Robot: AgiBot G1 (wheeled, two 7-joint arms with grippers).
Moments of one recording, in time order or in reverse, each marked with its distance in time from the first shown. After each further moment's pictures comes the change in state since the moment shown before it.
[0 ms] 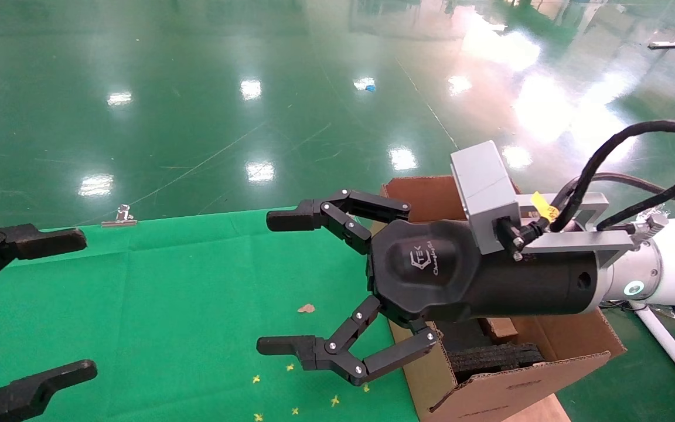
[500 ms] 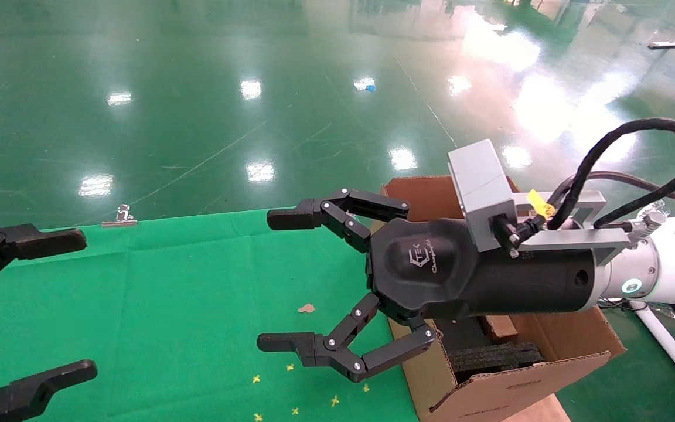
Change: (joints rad) left arm 0.000 0.000 0.000 0.000 0.000 0.000 0.000; right arm 0.010 -0.001 -0.010 -0.008 -0.006 0.003 0.002
